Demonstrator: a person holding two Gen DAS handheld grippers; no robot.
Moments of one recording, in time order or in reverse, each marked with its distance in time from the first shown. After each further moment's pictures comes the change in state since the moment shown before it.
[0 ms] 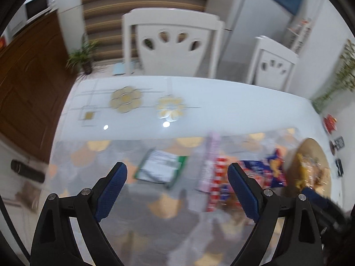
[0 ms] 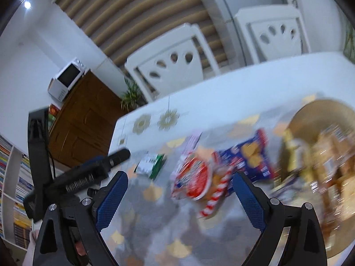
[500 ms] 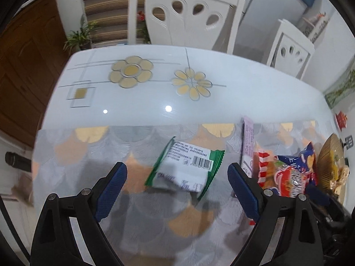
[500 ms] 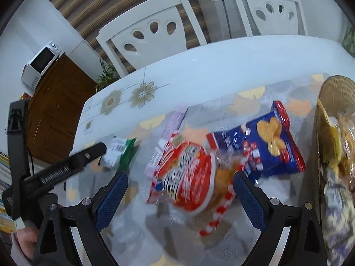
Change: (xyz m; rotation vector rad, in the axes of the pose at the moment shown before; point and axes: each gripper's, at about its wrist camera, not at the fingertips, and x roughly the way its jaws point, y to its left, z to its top) left arm 0.083 0.025 -0.006 0.001 0.109 -0.020; right arm 0.085 -0.014 0.002 0.001 0.071 -0.162
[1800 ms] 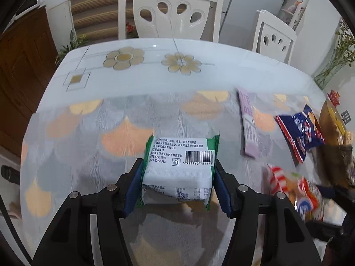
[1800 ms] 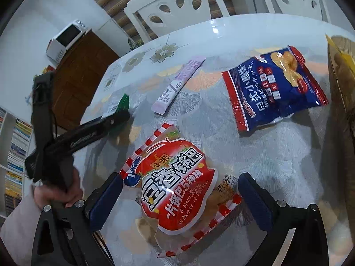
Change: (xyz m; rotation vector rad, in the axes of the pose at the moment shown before) left arm 0.002 0.008 -0.068 0.092 -0.092 -0.034; right arm -0.012 -0.010 -0.074 -0.141 0.089 0.151
